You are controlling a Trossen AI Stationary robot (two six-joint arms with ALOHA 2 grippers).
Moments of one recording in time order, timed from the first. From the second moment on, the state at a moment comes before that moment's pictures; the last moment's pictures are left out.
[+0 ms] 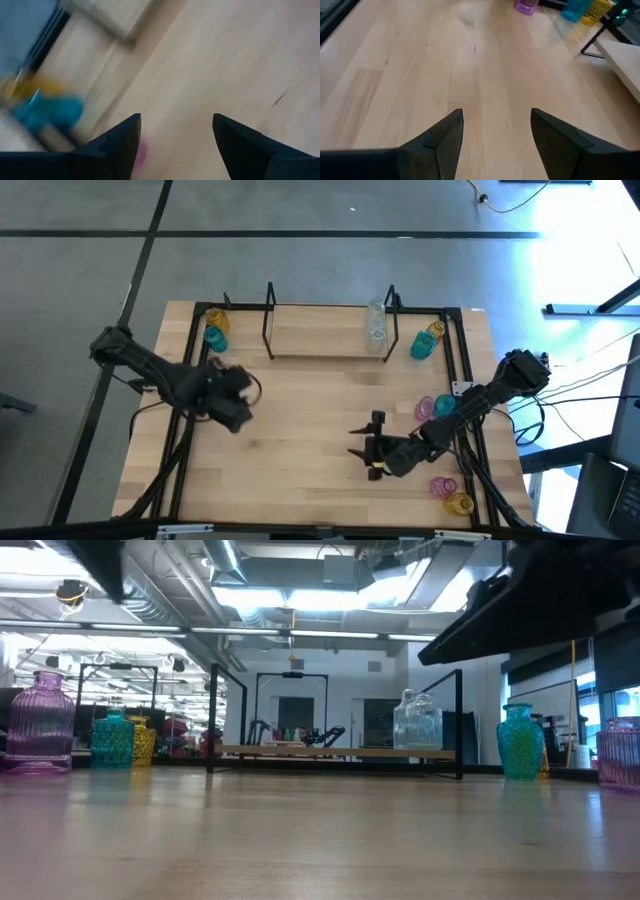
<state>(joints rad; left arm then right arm) -0.44 1.31 1.29 -1.52 -0.49 -1.04 0.62 1.60 0.78 0.16 0.66 0.23</state>
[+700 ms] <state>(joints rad) -0.15 1.09 1.16 -1.57 -0.24 -0.99 0.62 1.60 0.78 0.13 0.68 0.26</state>
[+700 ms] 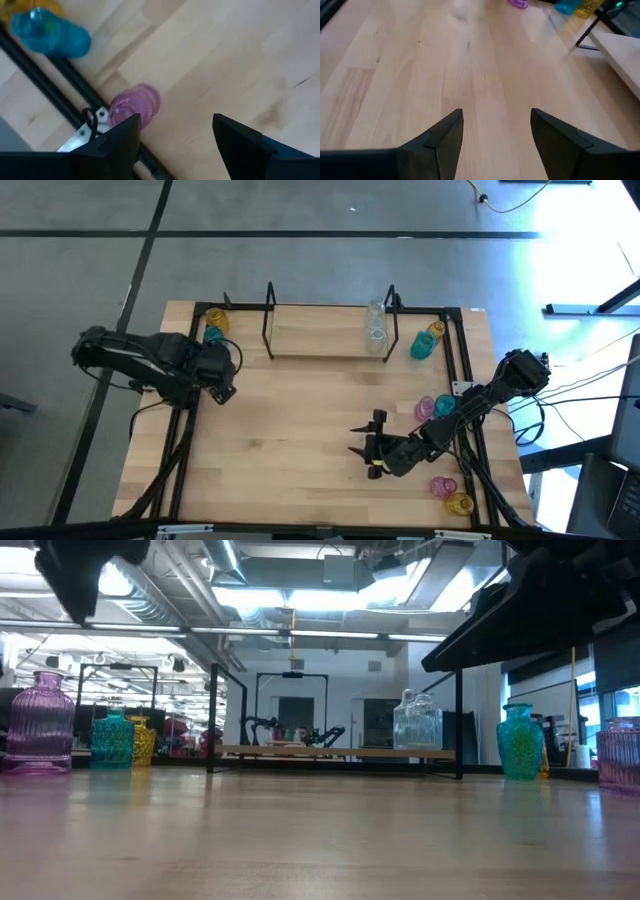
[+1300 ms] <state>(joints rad) -0.02 1.09 0.95 -1.55 -0.15 -0.90 0.62 1.60 0.78 0.13 0.69 0.26</state>
